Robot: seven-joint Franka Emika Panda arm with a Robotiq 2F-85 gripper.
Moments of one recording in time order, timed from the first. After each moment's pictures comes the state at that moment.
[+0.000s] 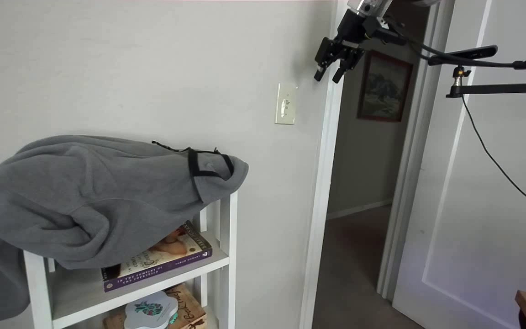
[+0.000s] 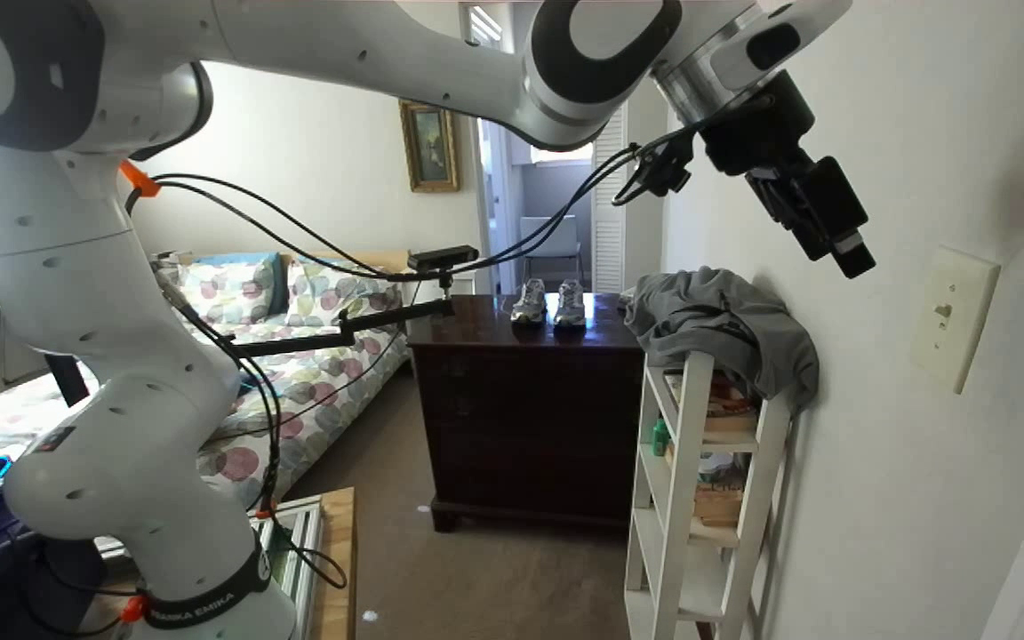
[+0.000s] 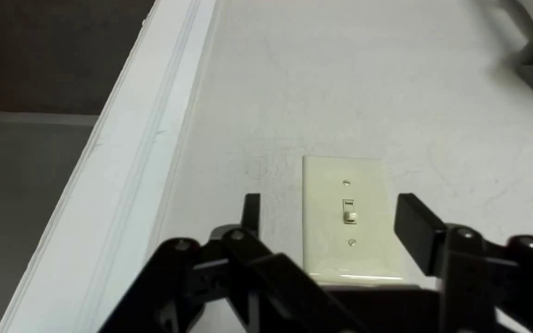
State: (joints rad) arm -0.19 -0.05 -0.04 -1.85 -0.29 2.39 0.36
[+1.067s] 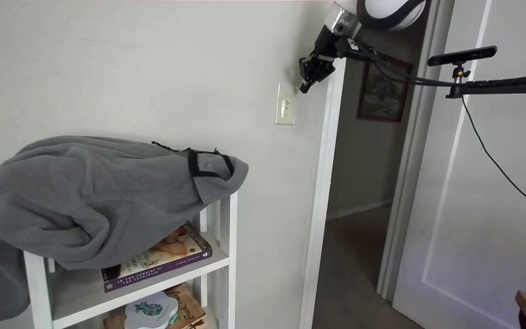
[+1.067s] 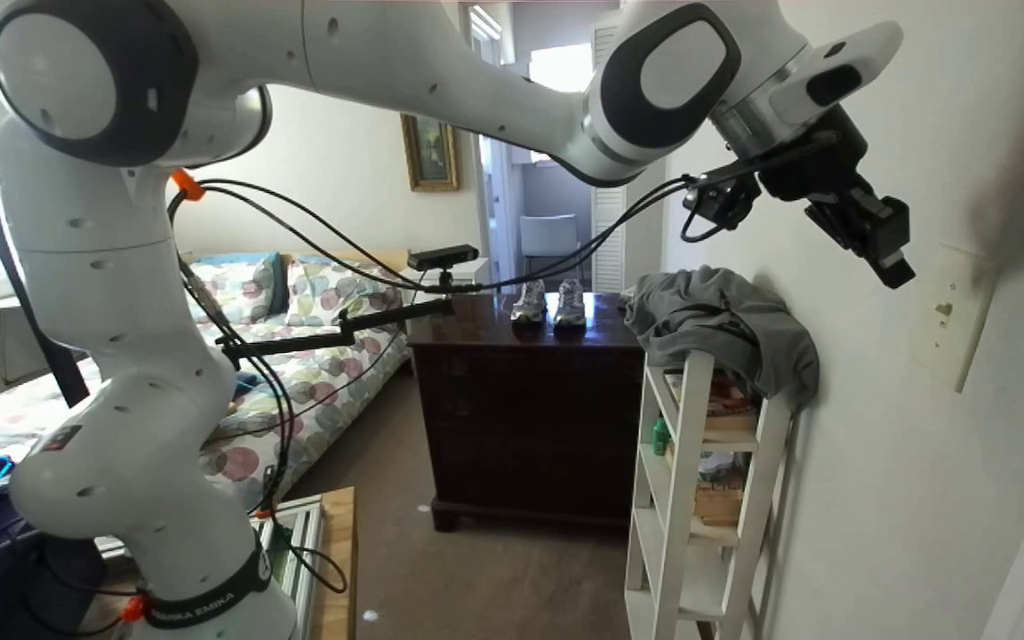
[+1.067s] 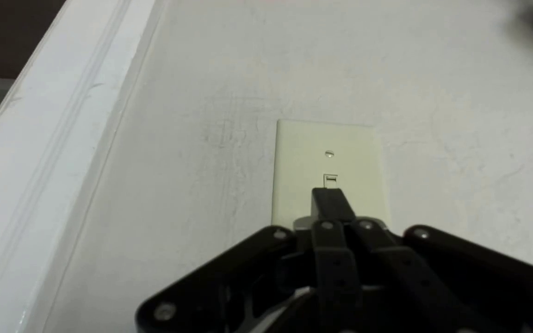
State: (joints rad) arm -0.14 0.12 -0.10 -1.74 -0.30 2.51 0.36
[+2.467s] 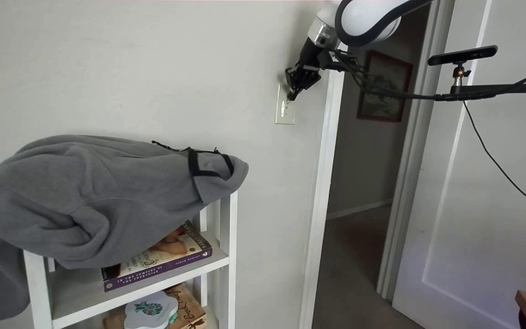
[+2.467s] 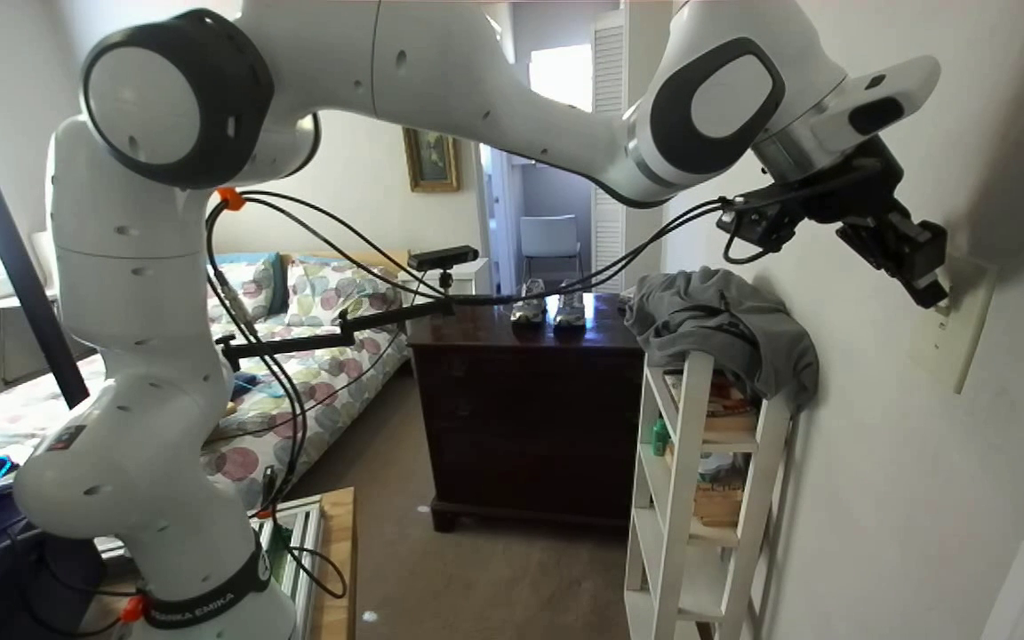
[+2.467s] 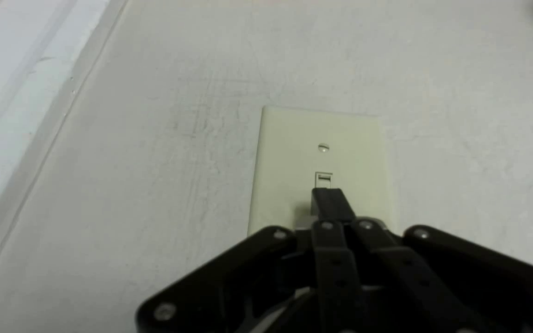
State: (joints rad) arm -0.10 0.26 -0.14 -1.60 -0.30 2.52 0.36
